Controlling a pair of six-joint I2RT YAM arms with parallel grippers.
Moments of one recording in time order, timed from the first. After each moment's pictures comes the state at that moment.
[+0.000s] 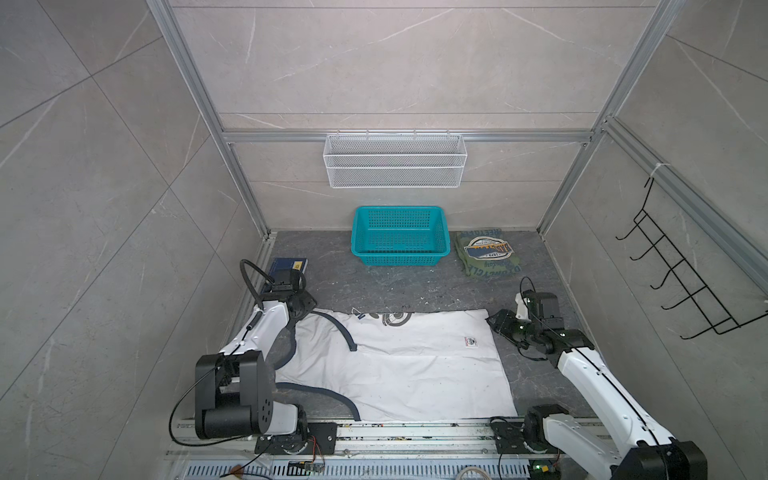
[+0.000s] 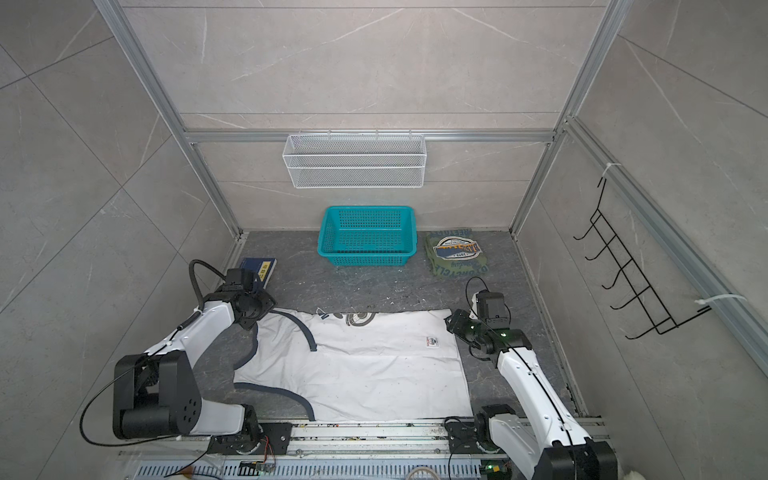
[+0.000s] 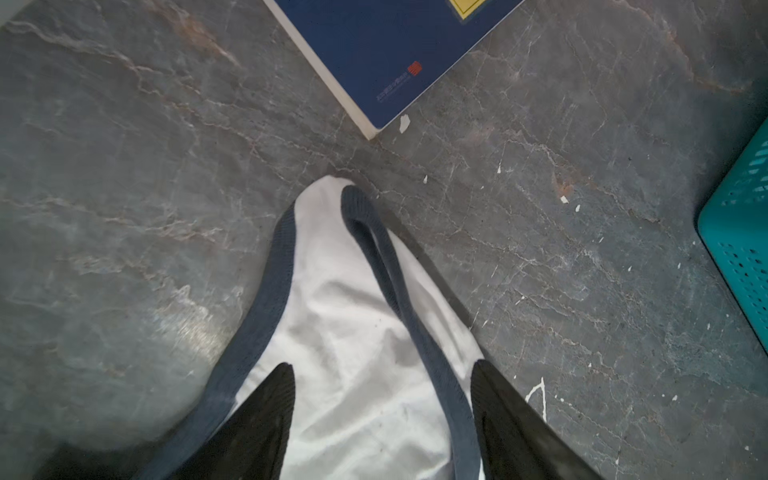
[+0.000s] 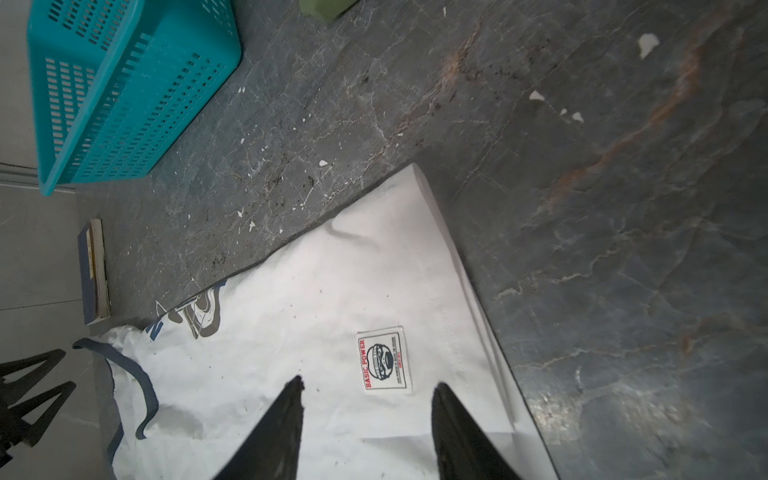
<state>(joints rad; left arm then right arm) 0.04 1.44 0.90 -0.54 -0.05 -0.73 0.07 0.98 0.62 -0.54 -0.27 0.61</state>
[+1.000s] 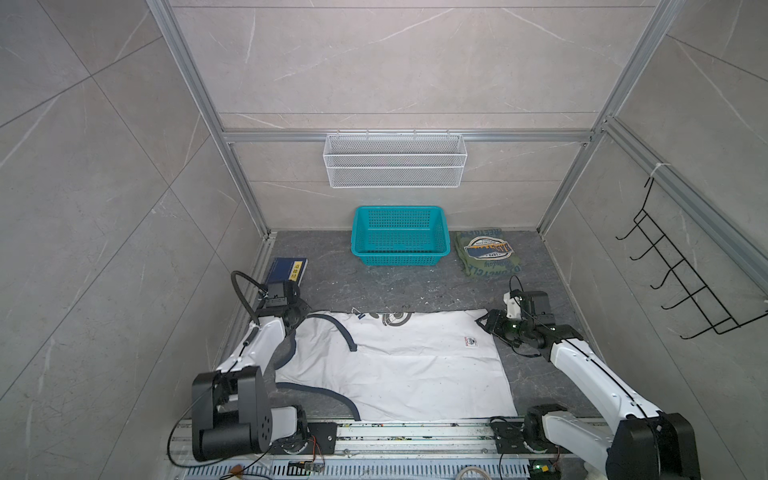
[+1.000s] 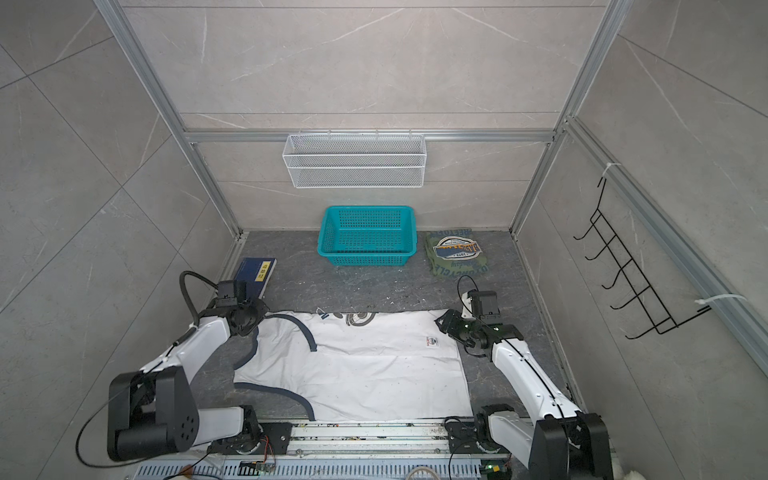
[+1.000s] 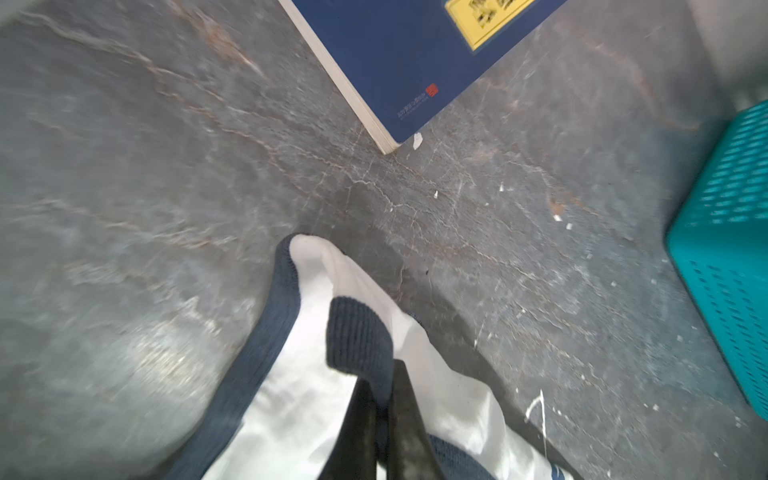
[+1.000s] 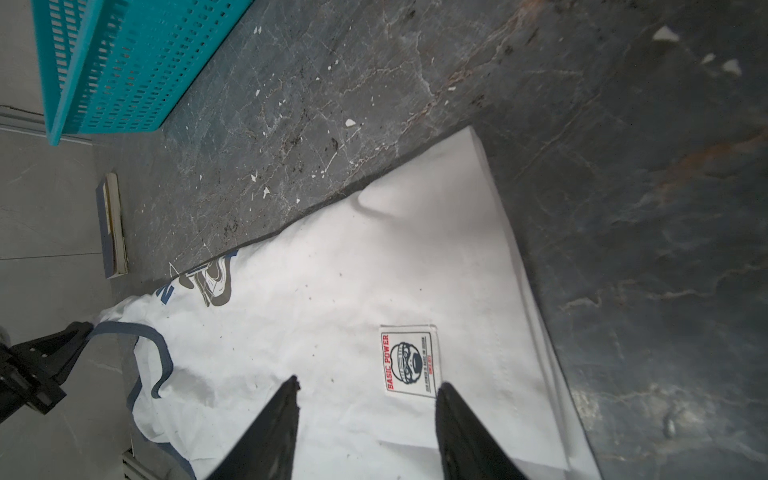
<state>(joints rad) 0.09 1.25 0.70 -0.40 -0.04 -0.73 0.09 1.10 0.61 -0.45 -0.37 0.58</state>
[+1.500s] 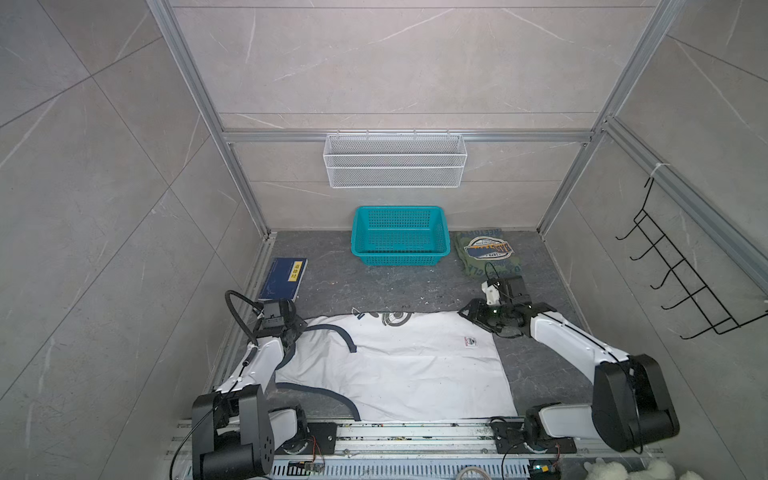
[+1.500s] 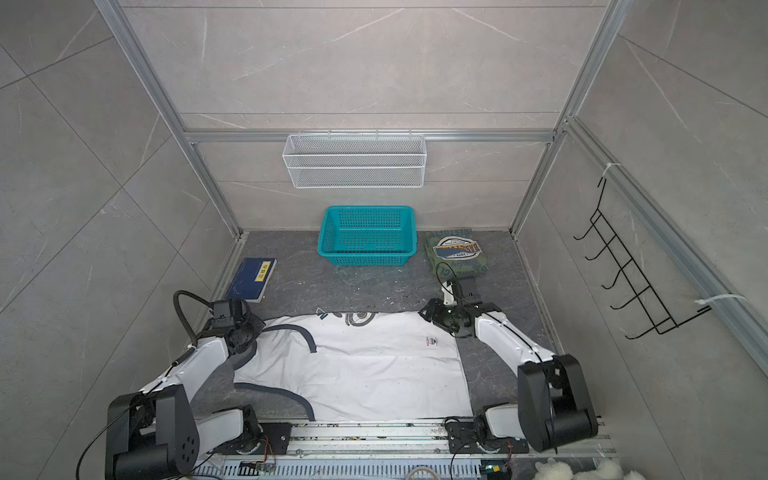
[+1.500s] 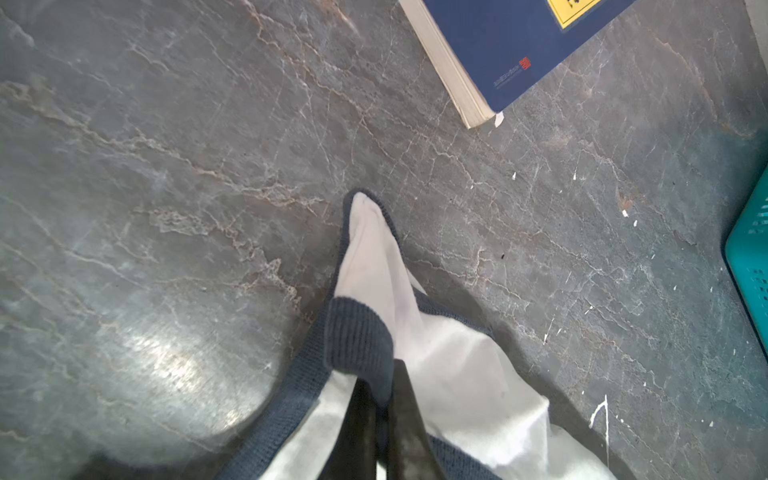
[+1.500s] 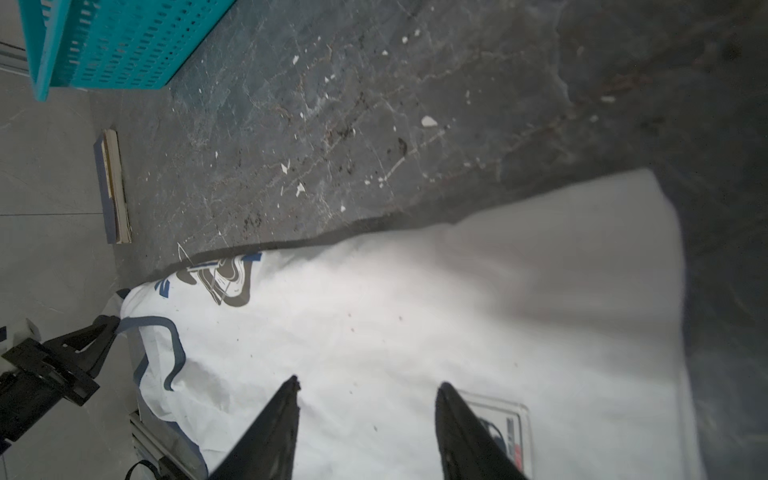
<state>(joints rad) 0.14 1.21 0.55 -0.30 -0.04 -0.73 0.20 1.43 0.81 -0.35 -0.41 0.58</state>
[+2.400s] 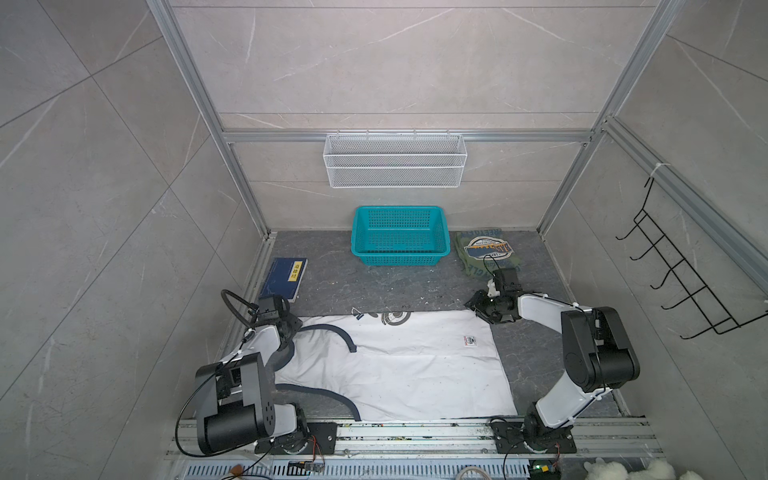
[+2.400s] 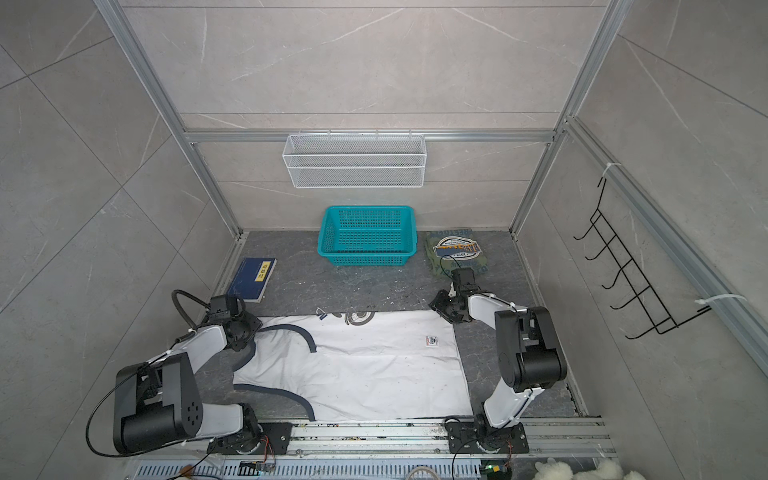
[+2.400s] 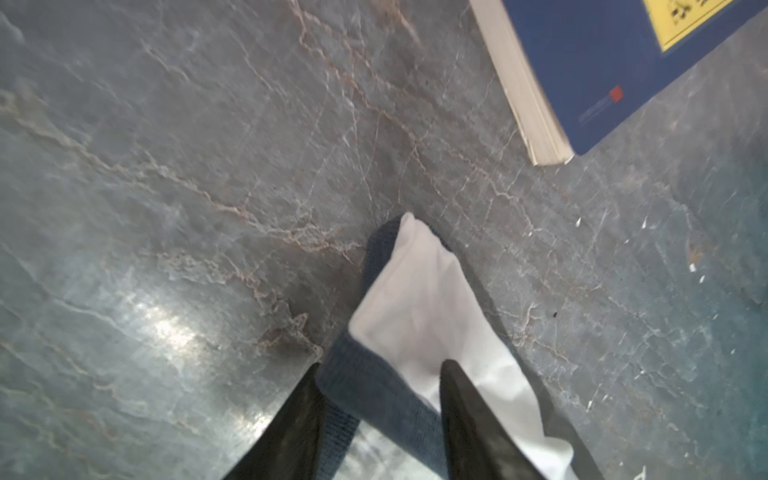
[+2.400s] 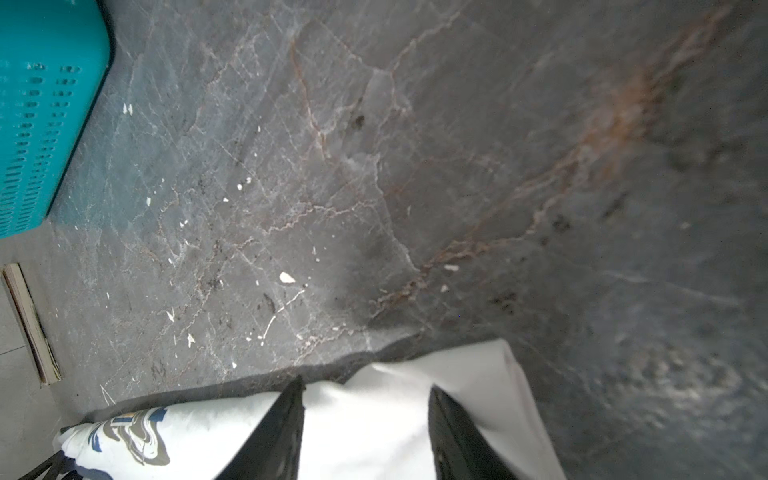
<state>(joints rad) 0.22 1.36 0.61 -0.30 -0.01 -0.74 0.11 1.70 0.89 -0.26 -0.29 0.66</state>
